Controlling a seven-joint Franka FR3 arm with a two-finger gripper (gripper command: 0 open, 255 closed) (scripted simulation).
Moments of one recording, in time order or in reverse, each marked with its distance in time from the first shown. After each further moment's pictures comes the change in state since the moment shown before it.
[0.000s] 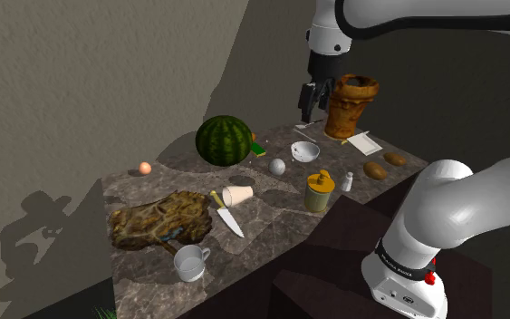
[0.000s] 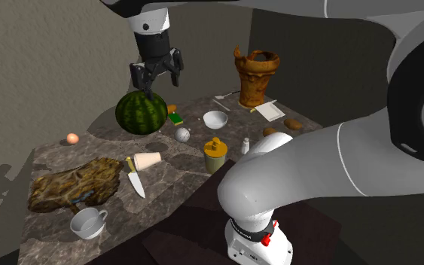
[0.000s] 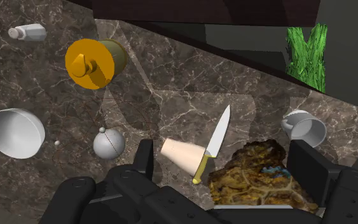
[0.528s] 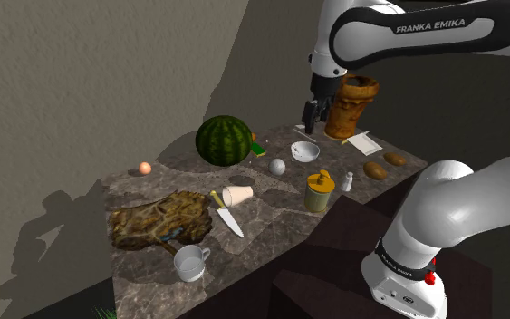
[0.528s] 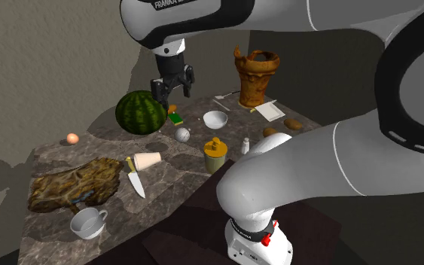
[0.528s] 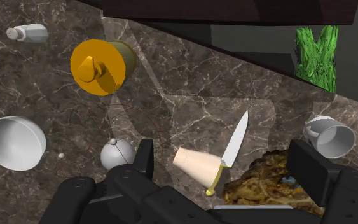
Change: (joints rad) arm -0.036 0.025 -0.089 -0.136 -0.048 0.154 -0.083
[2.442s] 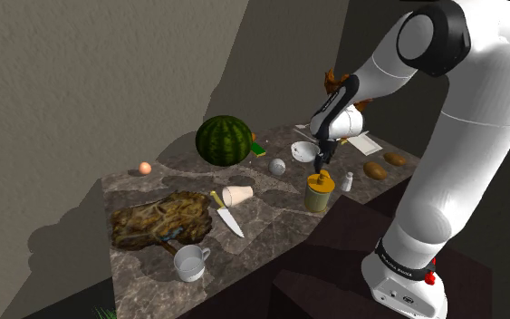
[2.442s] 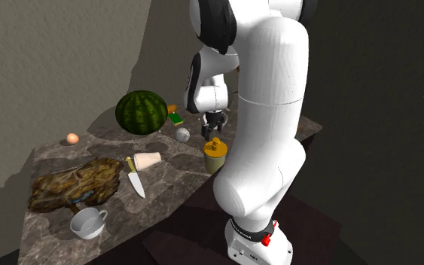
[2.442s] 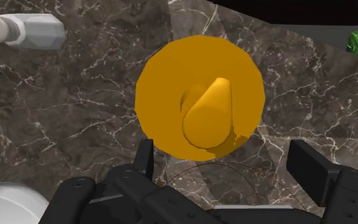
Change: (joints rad) arm -0.129 0.863 -0.402 -0.053 0.165 0.862 -0.612
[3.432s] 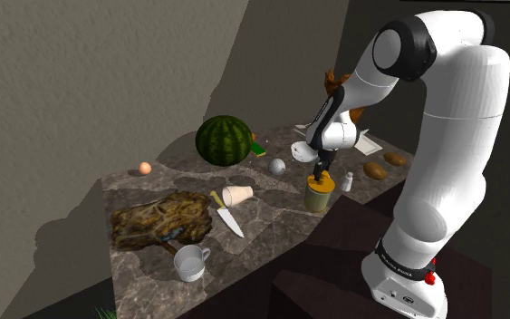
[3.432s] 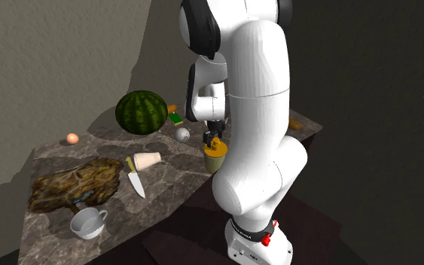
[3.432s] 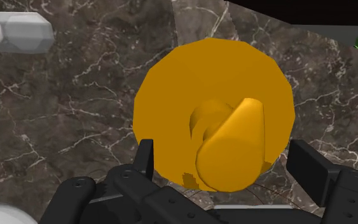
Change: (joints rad) arm -0.057 0.146 0.069 0.020 0.147 0.113 -0.120
